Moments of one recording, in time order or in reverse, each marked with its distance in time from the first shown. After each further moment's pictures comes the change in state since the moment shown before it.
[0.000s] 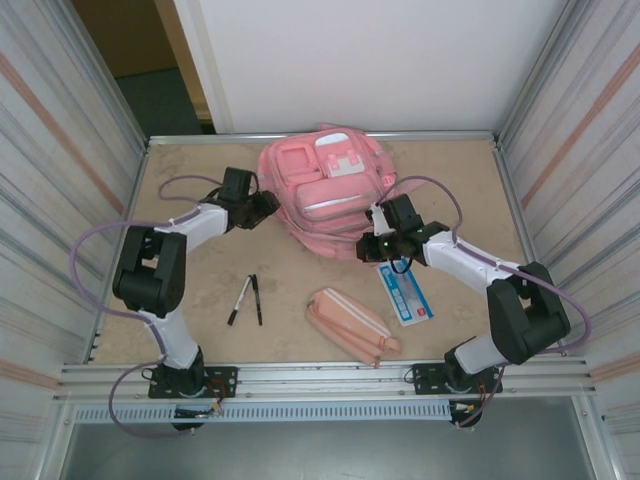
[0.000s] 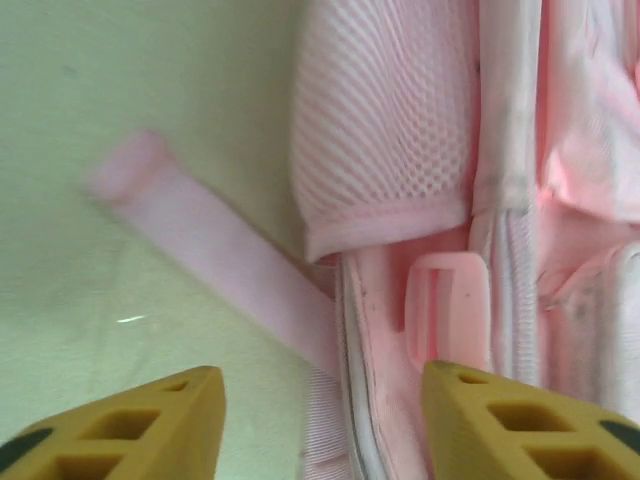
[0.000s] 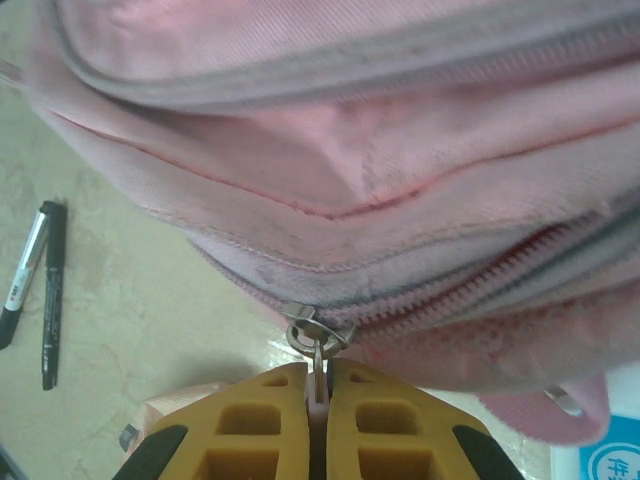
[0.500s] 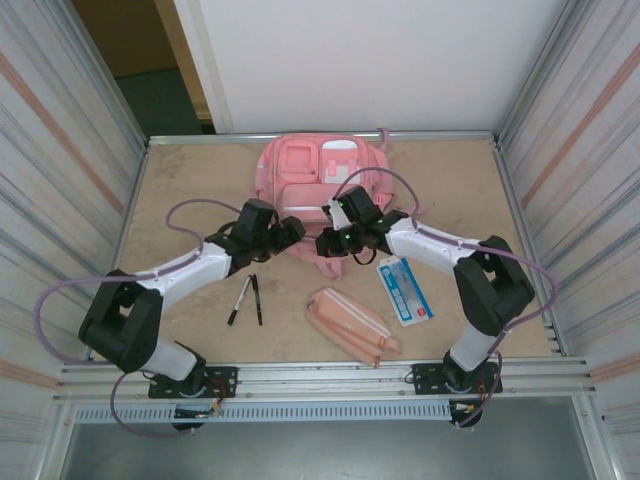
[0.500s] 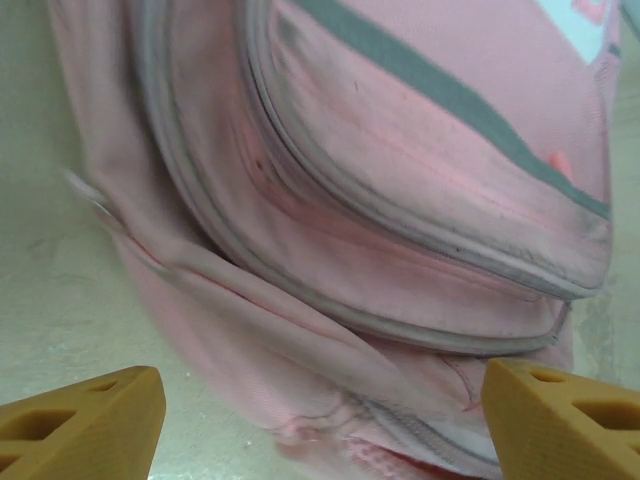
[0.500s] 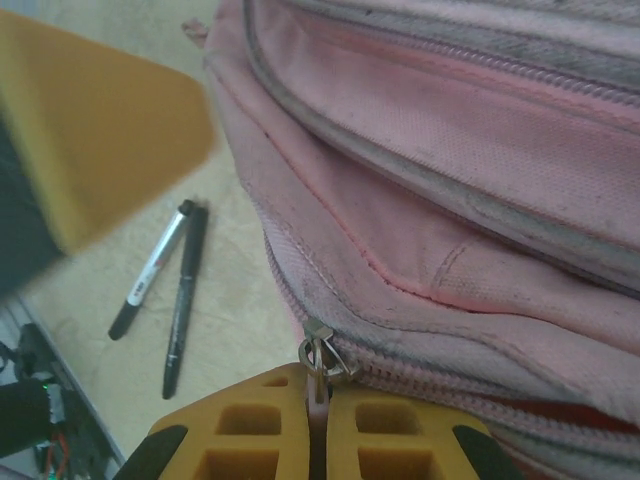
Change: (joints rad) left arm -0.285 -0.298 -0.266 0.024 -0.113 -0.145; right arm 0.184 0.229 0.226 0.064 -0.085 0.088
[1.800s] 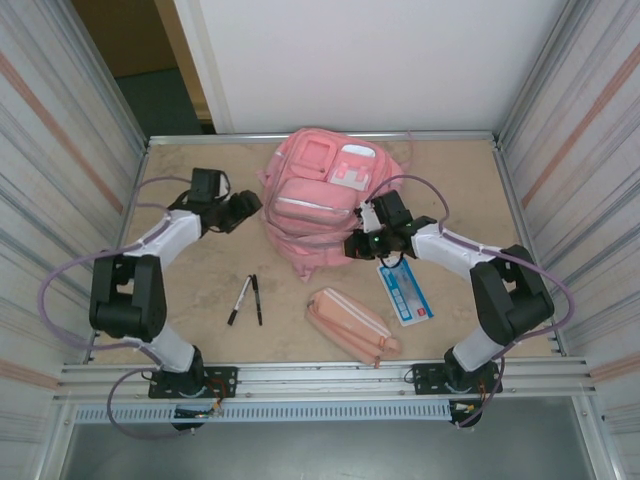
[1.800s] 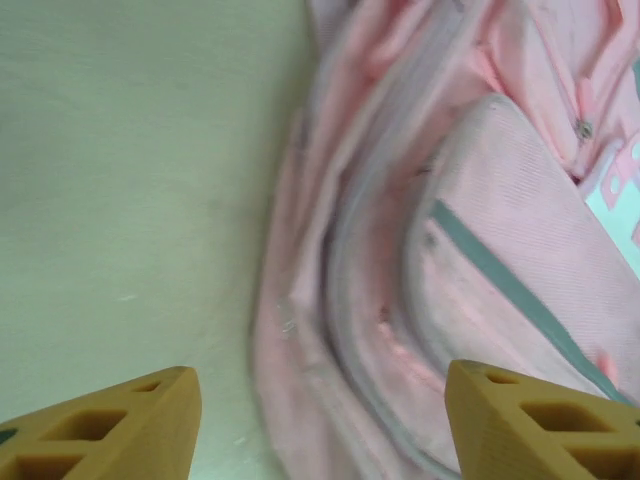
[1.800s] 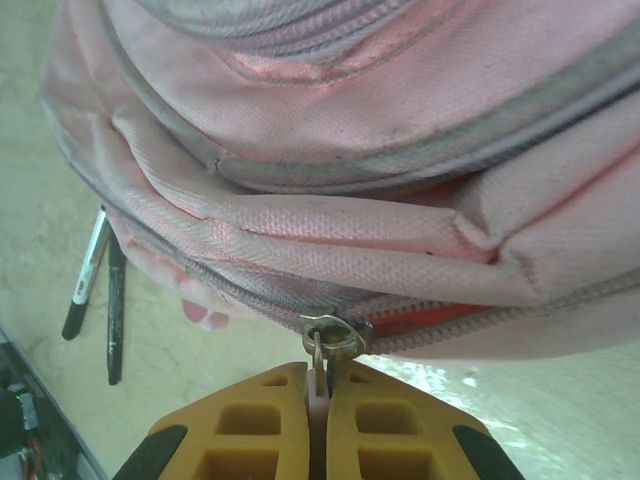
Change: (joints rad) left arm 0.414 0.080 0.177 -0.172 0.247 0.271; right arm -0.150 -0.102 -0.159 -0.011 -0.031 -0.034
